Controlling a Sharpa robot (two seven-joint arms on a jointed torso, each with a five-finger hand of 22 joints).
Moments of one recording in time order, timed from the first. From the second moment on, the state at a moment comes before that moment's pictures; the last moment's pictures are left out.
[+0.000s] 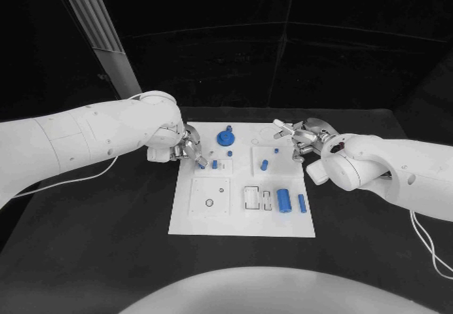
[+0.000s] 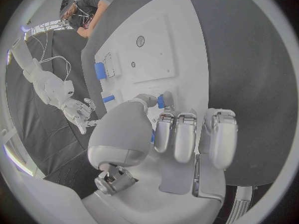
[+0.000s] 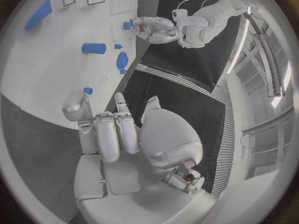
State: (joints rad) left arm 1.39 -0.54 -0.23 1.17 -0.85 0.45 -0.58; left_hand 1.19 -0.01 0.11 0.29 1.00 0.63 0.08 0.79 0.76 1.46 0.02 1.58 1.31 1.47 -0.02 1.57 1.31 0.01 1.47 0.10 1.57 1.31; right arm 1.19 -0.86 -0.09 1.58 -0.48 -0.49 -0.15; right_hand 1.12 0.25 -0.29 0.29 0.08 0.82 0.19 0.23 0.07 1.47 0.12 1.53 1.31 1.47 0.06 1.52 1.31 0.11 1.22 0.17 1.12 1.31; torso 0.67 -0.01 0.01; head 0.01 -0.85
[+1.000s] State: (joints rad) left arm 1.39 -0.54 -0.23 1.18 -0.86 0.47 -0.61; left_hand 1.23 0.01 0.13 0.29 0.60 0.63 0.08 0.78 0.77 1.46 0.02 1.58 1.31 1.47 -0.02 1.57 1.31 0.01 1.47 0.10 1.57 1.31; right arm 1.19 -0.86 -0.09 1.58 -0.48 -0.49 -0.15; right_hand 1.12 0.25 -0.29 0.29 0.08 0.82 0.19 0.23 0.07 1.47 0.12 1.53 1.31 1.47 0.06 1.52 1.31 0.11 1.22 0.17 1.12 1.31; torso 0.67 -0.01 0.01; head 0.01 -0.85
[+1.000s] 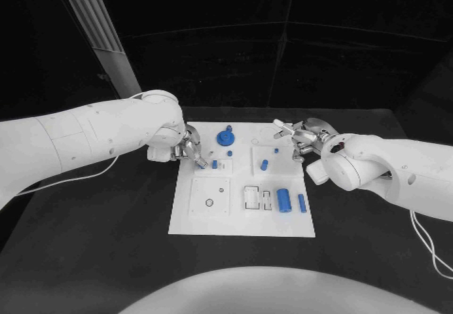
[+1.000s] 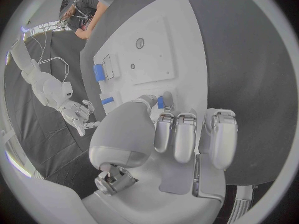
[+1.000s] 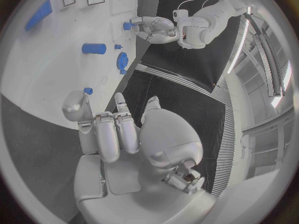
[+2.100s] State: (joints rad) left arm 1.38 -0.57 -0.23 1.21 -0.89 0.42 -0.57; left_hand 0.85 0.07 -0.21 0.29 0.05 0.60 0.09 0.89 0.92 1.46 0.02 1.58 1.31 1.47 -0.02 1.57 1.31 0.01 1.47 0.10 1.57 1.31; right arm 1.19 -0.86 -0.09 1.58 -0.48 -0.49 -0.15; right_hand 1.13 0.25 -0.29 0.29 0.08 0.82 0.19 0.23 0.07 1.47 0.12 1.53 1.31 1.47 0.06 1.52 1.31 0.11 1.22 0.17 1.12 1.31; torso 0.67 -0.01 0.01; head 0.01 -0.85
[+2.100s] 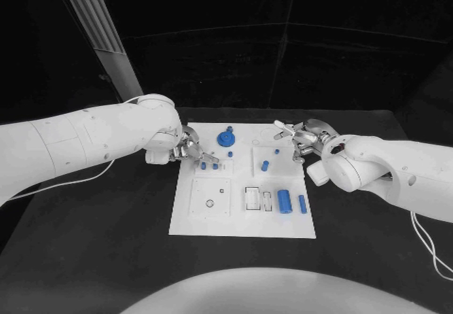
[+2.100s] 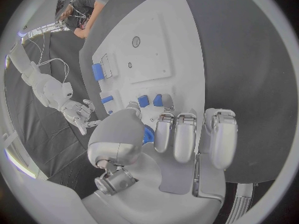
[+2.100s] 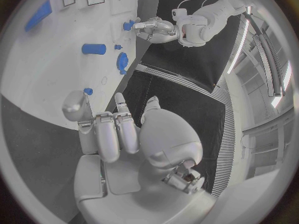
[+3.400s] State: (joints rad) left arm 1.38 -0.60 -0.23 1.21 -0.91 -0.28 0.35; left_hand 1.66 -0.09 0.01 0.29 0.25 0.80 0.17 0.25 0.25 0.92 0.12 0.30 0.22 1.47 0.05 1.57 1.31 0.01 1.47 0.15 1.57 1.31; right arm 1.19 -0.86 -0.09 1.58 -0.51 -0.52 -0.08; right_hand 1.14 0.26 -0.29 0.29 0.08 0.82 0.19 0.23 0.07 1.47 0.12 1.54 1.31 1.47 0.06 1.53 1.31 0.11 1.23 0.17 1.13 1.31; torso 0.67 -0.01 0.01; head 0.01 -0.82
